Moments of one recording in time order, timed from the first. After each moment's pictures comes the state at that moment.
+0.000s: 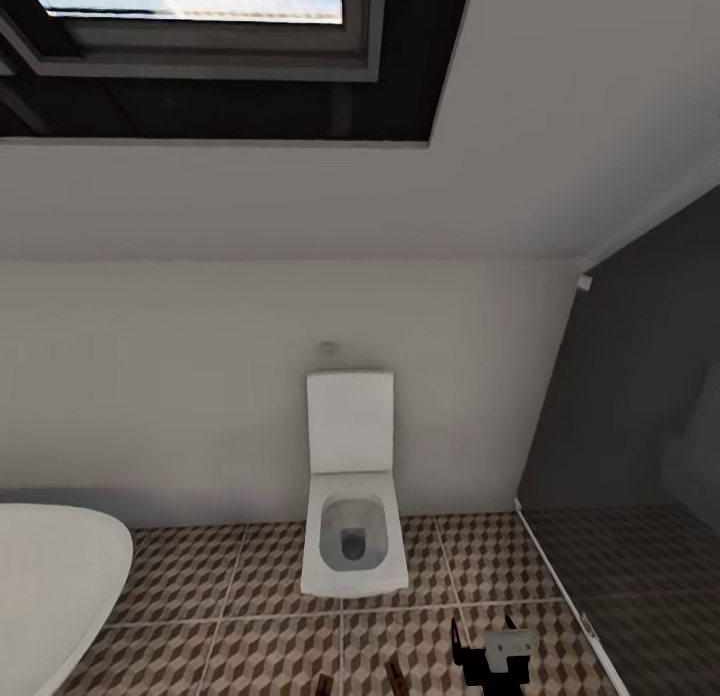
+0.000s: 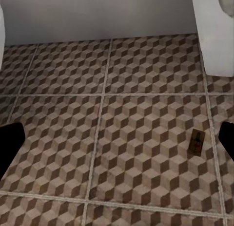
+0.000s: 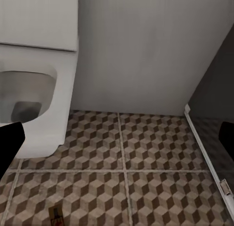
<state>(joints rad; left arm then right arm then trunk) -0.27 0.01 -0.62 -0.01 0.56 -0.70 0.26 -0.42 0.05 0.47 -0.02 -0.21 -0.82 -0.32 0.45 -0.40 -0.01</state>
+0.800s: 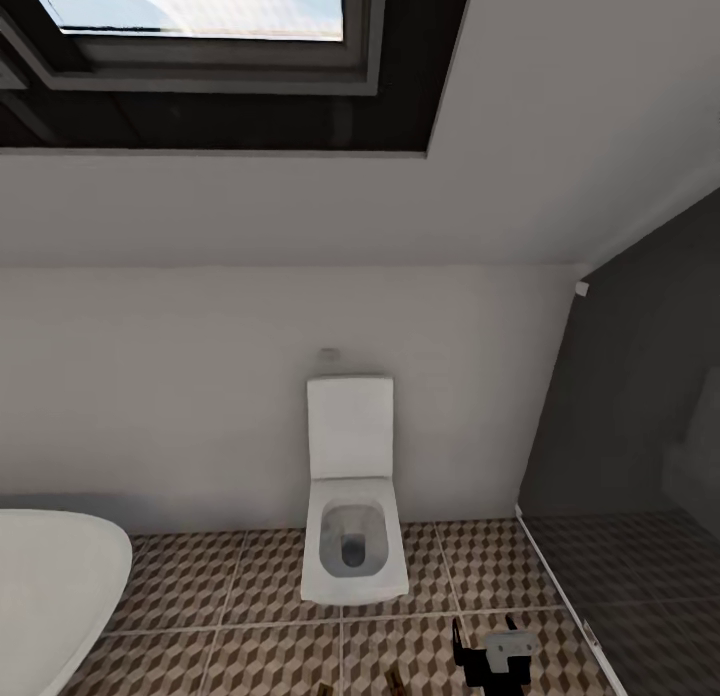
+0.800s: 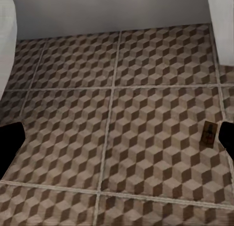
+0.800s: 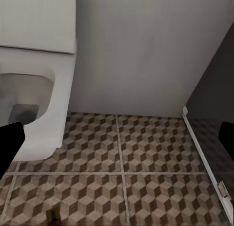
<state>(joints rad) -0.27 0.01 -0.62 0.04 0.56 -0.69 0.26 -0.42 0.04 0.47 -0.02 -0.21 -0.81 -0.32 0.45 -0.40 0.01</state>
